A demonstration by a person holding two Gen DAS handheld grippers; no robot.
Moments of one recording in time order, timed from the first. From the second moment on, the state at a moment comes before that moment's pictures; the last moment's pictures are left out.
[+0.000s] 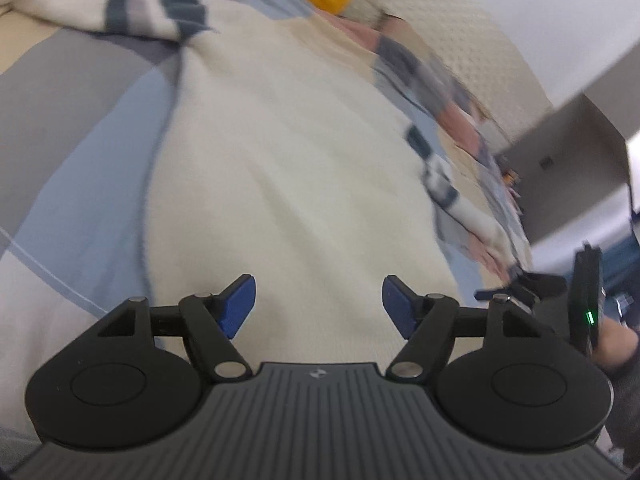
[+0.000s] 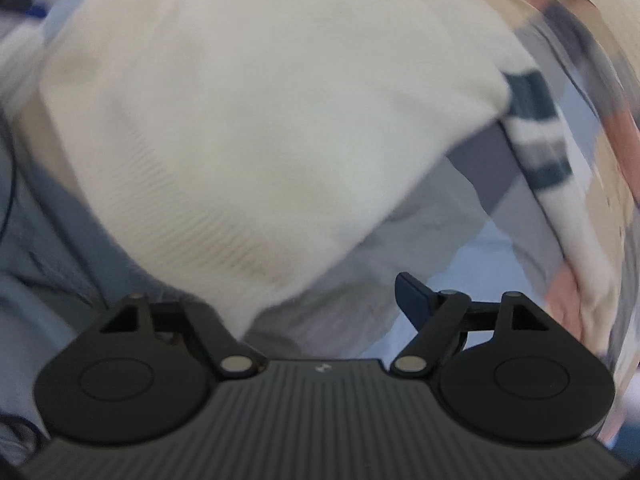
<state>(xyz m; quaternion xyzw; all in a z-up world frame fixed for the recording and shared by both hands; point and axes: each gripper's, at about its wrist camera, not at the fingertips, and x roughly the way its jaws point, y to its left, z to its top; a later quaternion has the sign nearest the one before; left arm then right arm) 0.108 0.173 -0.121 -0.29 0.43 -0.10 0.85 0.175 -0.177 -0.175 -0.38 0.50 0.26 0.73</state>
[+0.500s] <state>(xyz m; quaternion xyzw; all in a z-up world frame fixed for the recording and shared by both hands) 0.127 0.185 -0.153 -0.31 0.44 -0.07 0.84 0.157 -0.172 -0.176 -0.47 0.36 0.43 0.68</state>
